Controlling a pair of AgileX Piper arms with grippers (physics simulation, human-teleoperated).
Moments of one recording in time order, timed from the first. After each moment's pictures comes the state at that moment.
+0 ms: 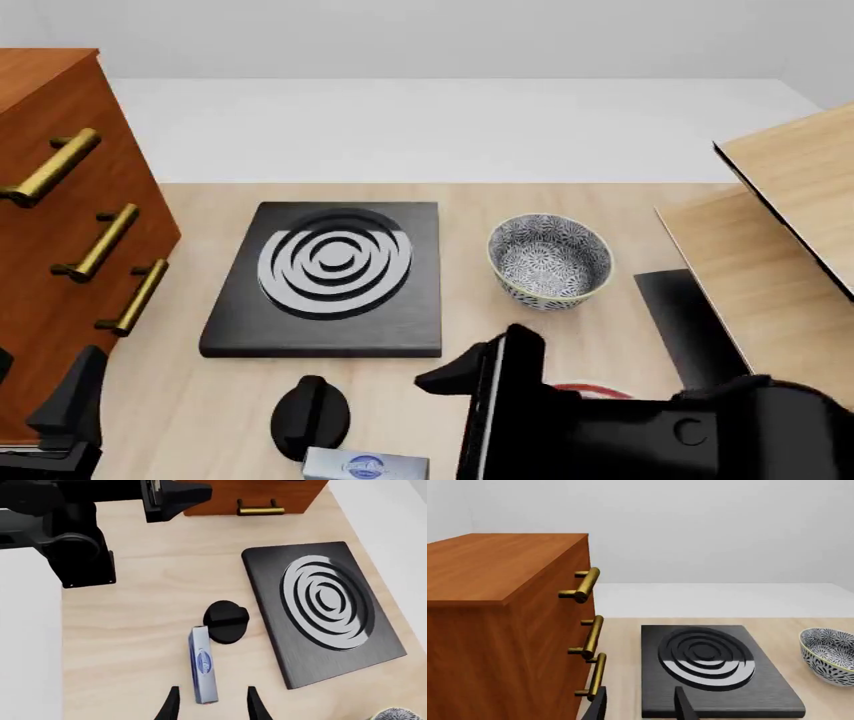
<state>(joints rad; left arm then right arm) 0.00 0.00 0.00 0.00 0.00 1.16 1.12 -0.66 0.22 -0.28</state>
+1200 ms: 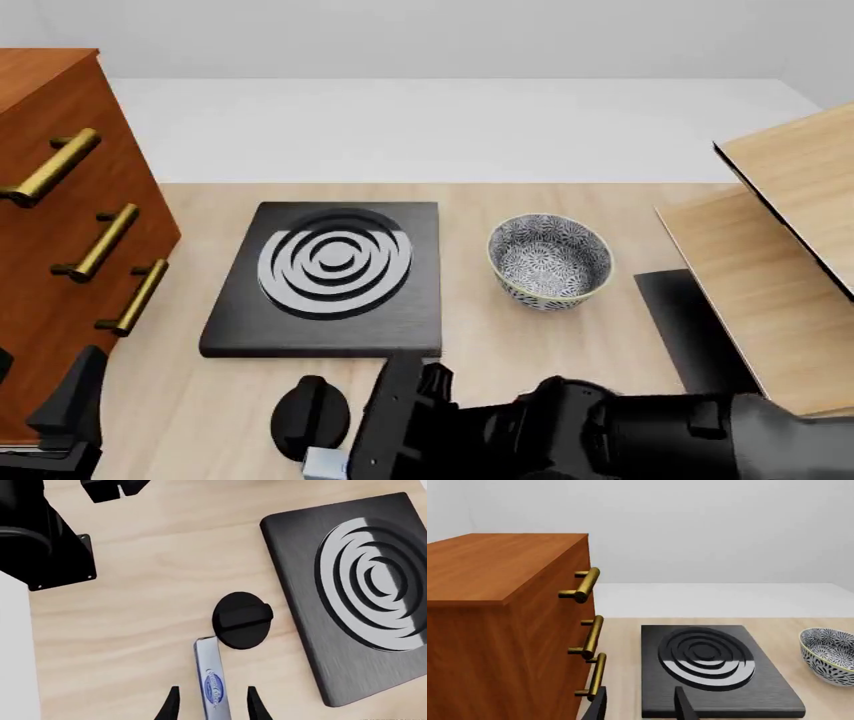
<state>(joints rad) 0.00 0.00 0.00 0.00 0.00 1.16 1.52 -0.77 0.11 -0.19</state>
